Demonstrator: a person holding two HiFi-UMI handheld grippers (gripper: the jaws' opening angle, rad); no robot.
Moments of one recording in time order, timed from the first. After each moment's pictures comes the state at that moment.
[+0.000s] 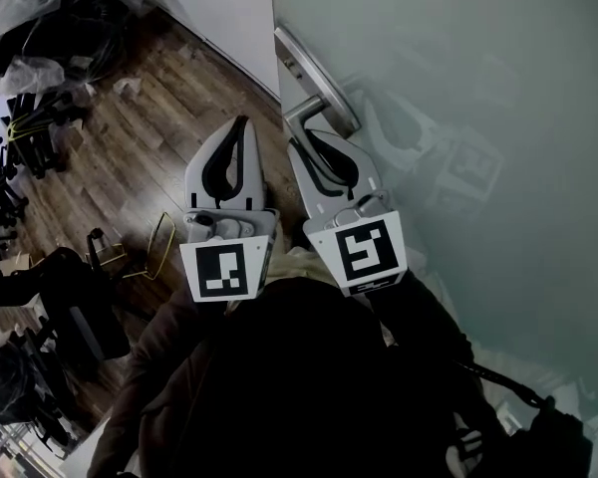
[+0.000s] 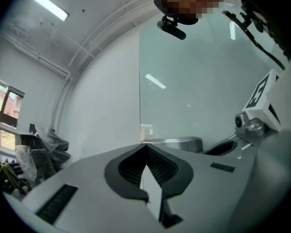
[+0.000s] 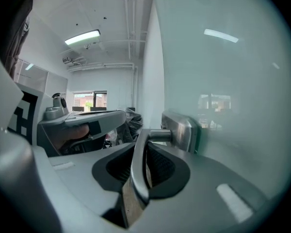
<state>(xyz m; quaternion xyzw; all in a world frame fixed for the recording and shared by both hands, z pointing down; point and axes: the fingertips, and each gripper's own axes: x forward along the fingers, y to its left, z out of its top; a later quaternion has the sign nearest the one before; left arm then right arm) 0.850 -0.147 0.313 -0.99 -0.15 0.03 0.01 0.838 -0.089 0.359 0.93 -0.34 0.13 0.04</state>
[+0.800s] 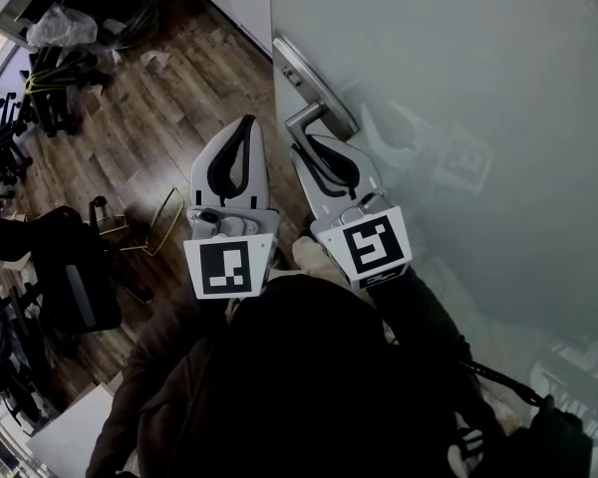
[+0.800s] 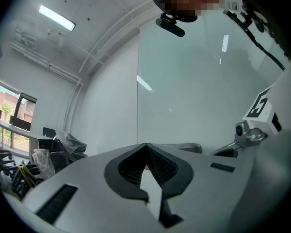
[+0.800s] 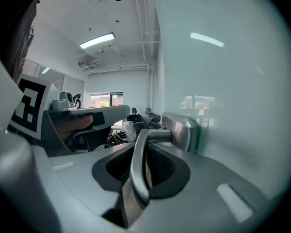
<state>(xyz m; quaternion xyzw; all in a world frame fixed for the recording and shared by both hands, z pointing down) 0.740 -0.244 0.300 -0.99 -0.10 0.04 0.01 0.730 -0.187 0.359 0.90 -0.42 0.12 0.05</state>
